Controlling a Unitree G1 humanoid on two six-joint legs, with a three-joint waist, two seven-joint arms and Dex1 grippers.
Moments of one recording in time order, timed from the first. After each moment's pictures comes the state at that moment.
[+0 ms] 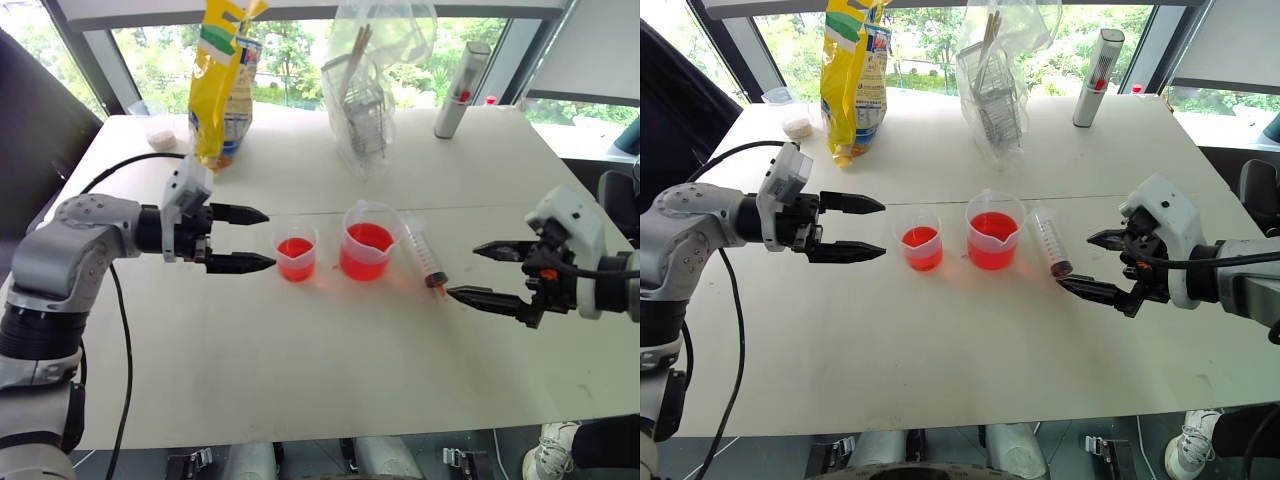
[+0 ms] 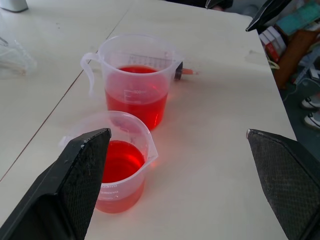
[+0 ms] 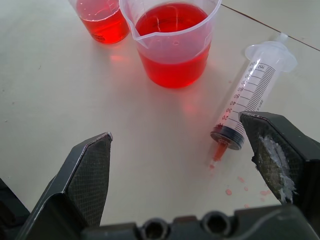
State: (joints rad) left arm -0.60 0.84 0.01 -0.12 -0.60 0.69 -1.29; right arm -0.26 -1.12 -0.45 -0.69 0.85 1.34 0.78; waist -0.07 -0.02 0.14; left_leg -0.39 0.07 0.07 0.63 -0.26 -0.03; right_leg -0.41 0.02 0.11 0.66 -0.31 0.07
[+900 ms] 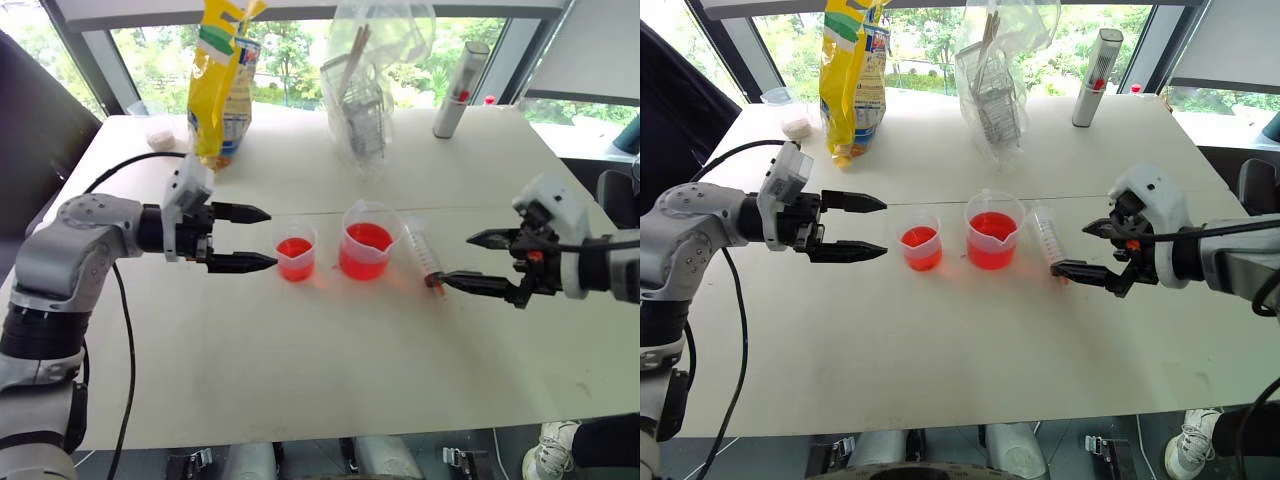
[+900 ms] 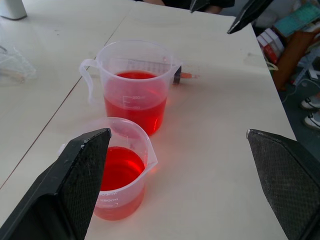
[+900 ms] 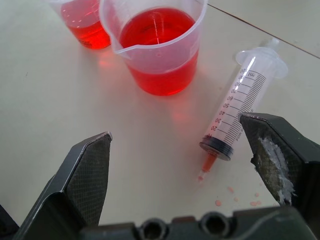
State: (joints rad) left arm -0.61 0.81 0.01 -0.10 -0.60 0.67 -1.28; right arm -0.60 -1.10 -0.14 -0.46 0.83 1.42 0.67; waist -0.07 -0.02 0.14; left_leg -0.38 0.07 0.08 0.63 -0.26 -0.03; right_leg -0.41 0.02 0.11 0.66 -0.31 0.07
